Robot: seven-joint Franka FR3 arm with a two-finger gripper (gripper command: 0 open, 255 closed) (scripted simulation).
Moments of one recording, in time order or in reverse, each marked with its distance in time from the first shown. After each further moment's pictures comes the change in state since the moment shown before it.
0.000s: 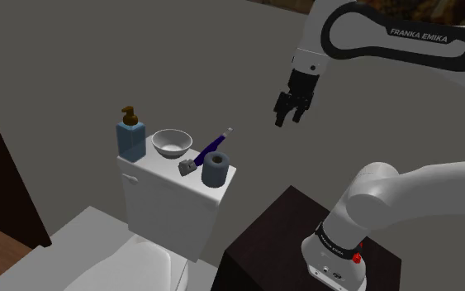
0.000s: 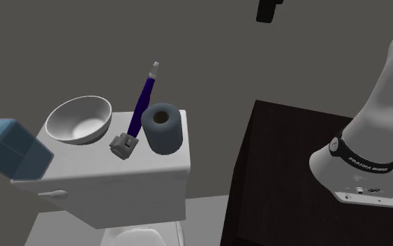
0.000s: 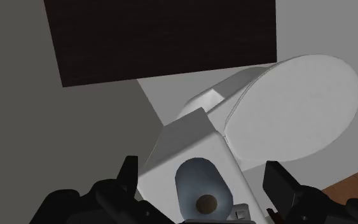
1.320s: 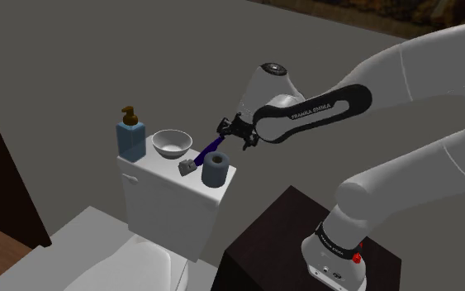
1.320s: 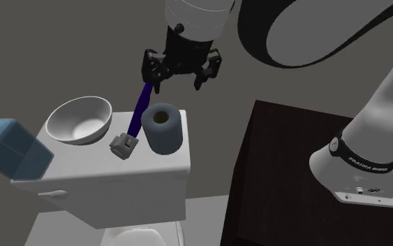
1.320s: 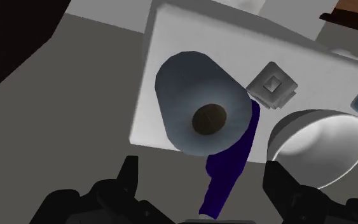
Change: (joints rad) arm -0.349 0.357 0.528 -0.231 -0.012 0.962 0.969
